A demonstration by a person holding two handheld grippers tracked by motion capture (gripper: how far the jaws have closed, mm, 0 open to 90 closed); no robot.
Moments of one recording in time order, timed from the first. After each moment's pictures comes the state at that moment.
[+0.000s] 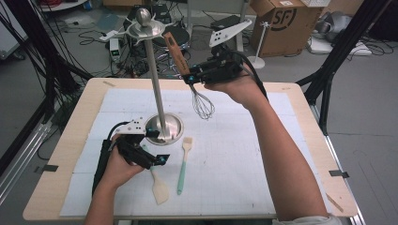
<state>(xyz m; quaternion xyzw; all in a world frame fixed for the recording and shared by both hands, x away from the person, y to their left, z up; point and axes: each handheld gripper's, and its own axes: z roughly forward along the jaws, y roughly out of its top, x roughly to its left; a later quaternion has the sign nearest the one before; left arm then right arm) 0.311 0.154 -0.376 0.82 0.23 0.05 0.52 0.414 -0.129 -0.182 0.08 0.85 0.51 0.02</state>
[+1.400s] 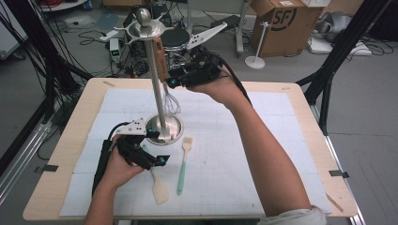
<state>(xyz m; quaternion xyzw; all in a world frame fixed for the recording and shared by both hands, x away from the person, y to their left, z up) 0.311 0.153 -0.378 0.82 0.23 0.05 0.52 0.422 -0.088 -0.196 0.10 0.86 0.50 0.02</state>
